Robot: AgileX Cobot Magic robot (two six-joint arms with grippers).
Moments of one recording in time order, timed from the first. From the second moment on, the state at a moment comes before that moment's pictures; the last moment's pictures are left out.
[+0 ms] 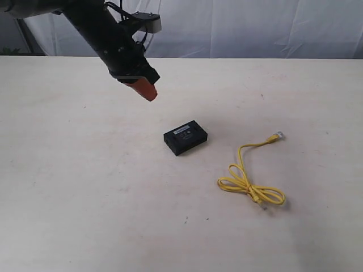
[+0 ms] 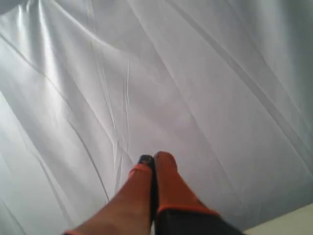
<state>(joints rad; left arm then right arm) -0.34 2.10 -1.76 -0.50 1.15 0.65 -0.05 0.19 -0.42 0.53 0.06 -0.02</state>
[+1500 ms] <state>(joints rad) -0.34 2.01 -1.54 -0.50 0.90 0.70 0.34 1.82 -1.48 -0.19 1.17 0.48</state>
